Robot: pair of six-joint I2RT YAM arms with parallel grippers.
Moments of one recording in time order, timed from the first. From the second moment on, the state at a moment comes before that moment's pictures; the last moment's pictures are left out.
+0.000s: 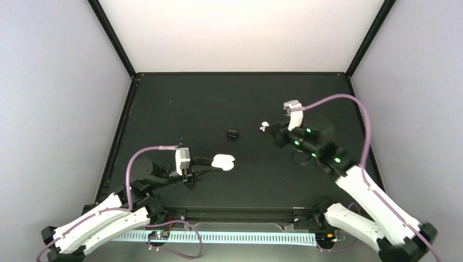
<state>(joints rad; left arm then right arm) -0.94 0.42 0.48 0.09 0.37 -0.20 0.60 0.95 0.85 -0.28 -0.11 0.37</state>
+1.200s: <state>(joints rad) -0.94 0.59 0.43 0.55 0.51 -0.08 1.31 1.05 1.46 -0.84 -0.07 -0.03</state>
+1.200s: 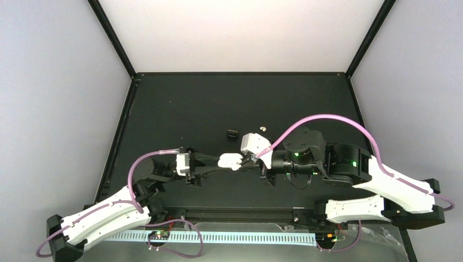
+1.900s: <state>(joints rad) -0.94 0.55 0.43 0.53 0.62 -0.09 1.32 1.09 1.53 -0.98 -0.05 -0.08</state>
